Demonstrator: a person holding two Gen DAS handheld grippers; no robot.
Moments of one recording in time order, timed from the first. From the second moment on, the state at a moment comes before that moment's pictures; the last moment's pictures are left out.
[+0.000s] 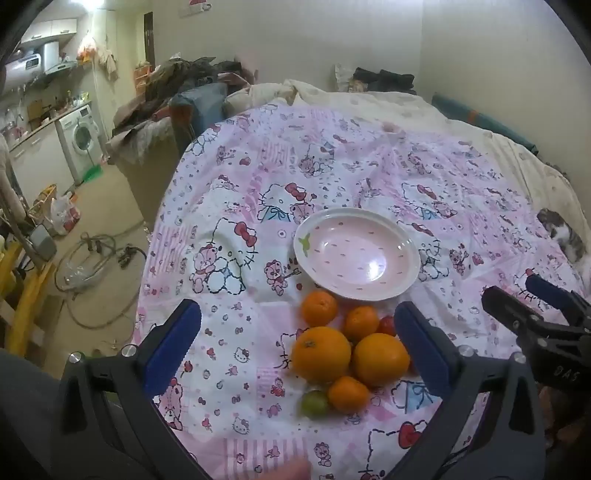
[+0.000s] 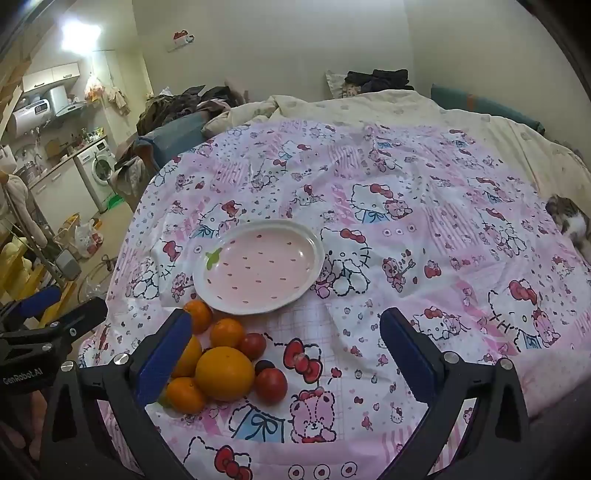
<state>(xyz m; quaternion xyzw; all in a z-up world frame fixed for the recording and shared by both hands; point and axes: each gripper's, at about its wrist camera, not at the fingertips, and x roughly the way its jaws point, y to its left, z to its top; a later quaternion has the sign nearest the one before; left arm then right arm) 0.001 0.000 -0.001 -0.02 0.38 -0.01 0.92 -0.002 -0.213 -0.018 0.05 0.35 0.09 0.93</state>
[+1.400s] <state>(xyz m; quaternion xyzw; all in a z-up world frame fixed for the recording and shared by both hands) 0.000 0.004 -0.003 -0.02 0.38 0.00 0.92 -0.003 -0.216 -0.016 0.05 0.34 0.09 0.93</state>
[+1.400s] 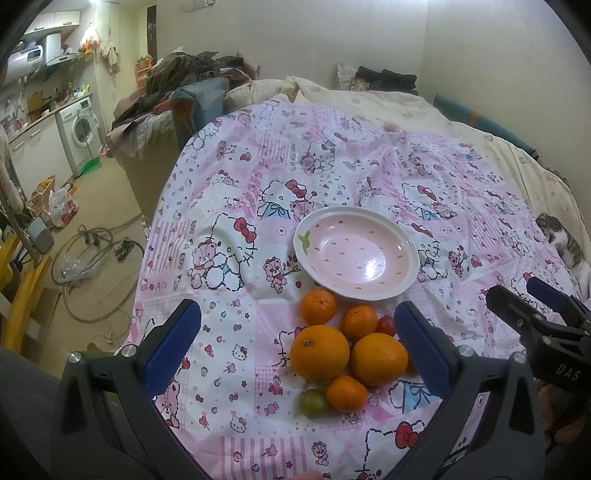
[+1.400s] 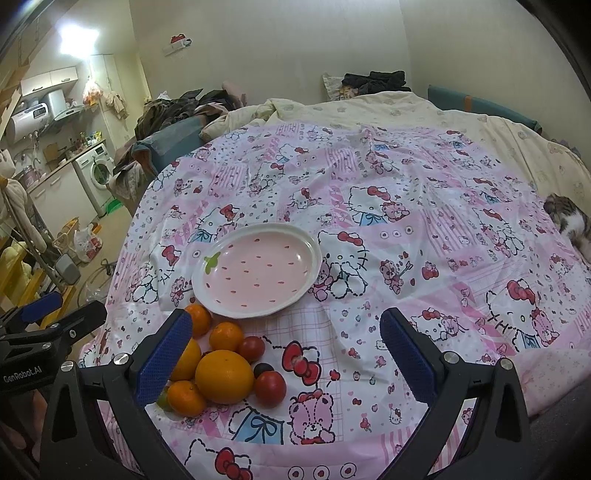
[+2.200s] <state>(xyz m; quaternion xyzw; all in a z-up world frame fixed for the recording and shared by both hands) 0.000 0.006 -0.006 -0.03 0.38 0.00 0.92 -0.004 -0.215 -0.018 0.05 0.35 0.09 0.93</state>
